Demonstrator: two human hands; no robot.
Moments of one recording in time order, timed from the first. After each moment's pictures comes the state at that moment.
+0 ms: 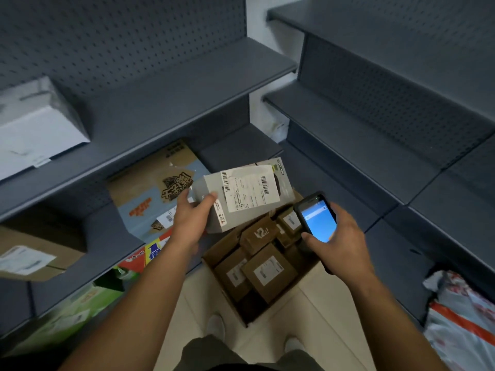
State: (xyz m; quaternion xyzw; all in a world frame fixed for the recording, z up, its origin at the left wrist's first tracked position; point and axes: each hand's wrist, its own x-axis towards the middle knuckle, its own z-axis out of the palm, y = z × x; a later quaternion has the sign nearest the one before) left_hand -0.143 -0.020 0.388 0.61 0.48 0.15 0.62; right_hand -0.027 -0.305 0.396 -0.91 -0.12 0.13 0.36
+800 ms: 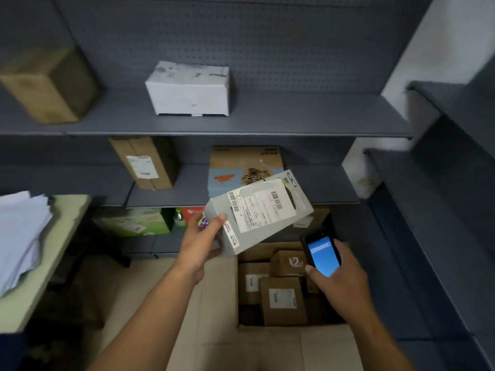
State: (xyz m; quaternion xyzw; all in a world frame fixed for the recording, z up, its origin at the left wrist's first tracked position) left_hand -0.303 -0.121 0.422 0.39 0.54 0.36 0.65; right_hand -0.055 -0.297 0.421 -0.83 -0.37 0.22 0.34
